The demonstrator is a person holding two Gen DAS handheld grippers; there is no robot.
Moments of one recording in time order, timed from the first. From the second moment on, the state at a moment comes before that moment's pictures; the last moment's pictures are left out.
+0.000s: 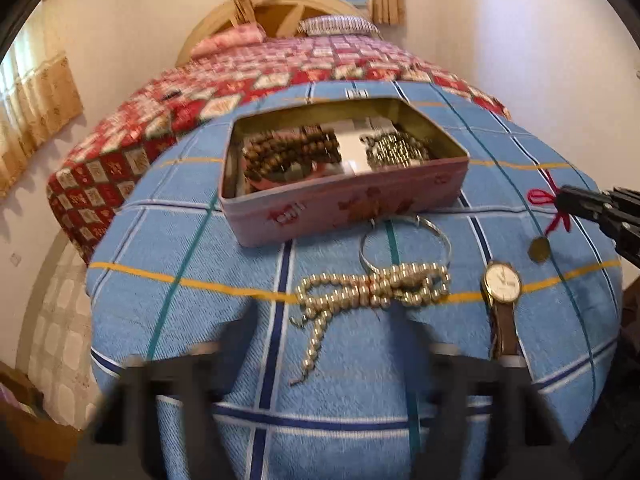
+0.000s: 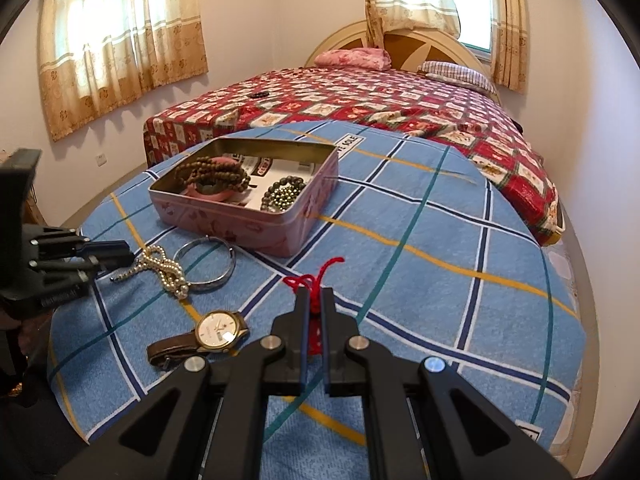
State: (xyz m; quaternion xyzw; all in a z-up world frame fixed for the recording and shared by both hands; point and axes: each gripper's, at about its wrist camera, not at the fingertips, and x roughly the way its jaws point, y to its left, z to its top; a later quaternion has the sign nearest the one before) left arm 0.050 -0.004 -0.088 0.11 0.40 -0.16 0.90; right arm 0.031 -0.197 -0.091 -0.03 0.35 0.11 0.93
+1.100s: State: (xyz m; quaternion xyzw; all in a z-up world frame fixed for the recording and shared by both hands) left arm 0.051 0.009 -0.062 0.08 0.39 -0.20 0.90; right arm 0.030 -0.200 -0.082 -0.02 0.34 0.12 0.93
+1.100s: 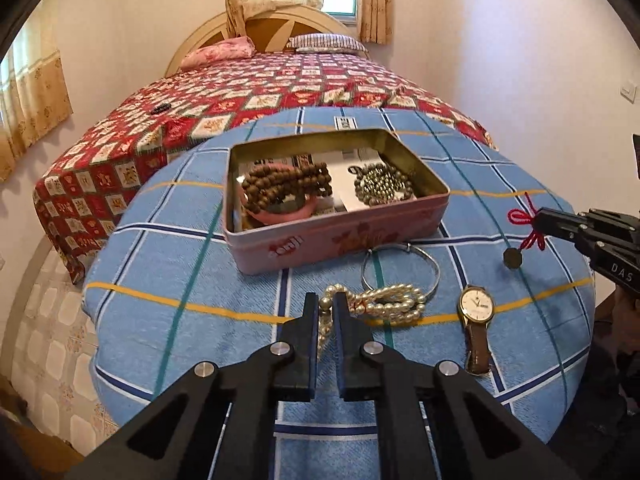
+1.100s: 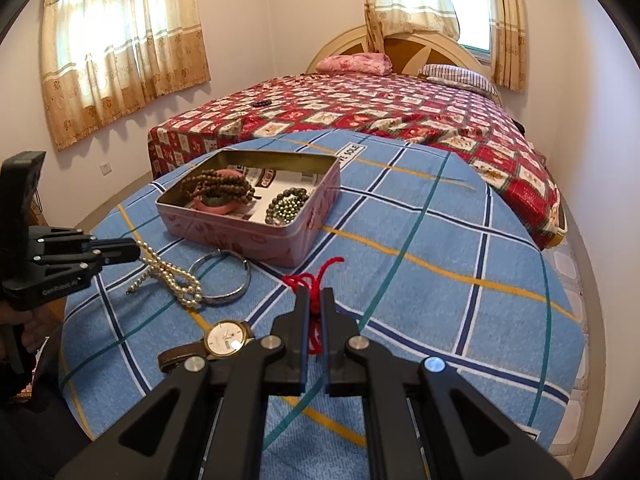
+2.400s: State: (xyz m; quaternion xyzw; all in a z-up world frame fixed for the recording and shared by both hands) left arm 0.073 0.022 -0.017 0.09 0.35 -0.18 0.92; right arm 0.055 -0.182 -0.050 -0.05 0.31 0.14 0.94
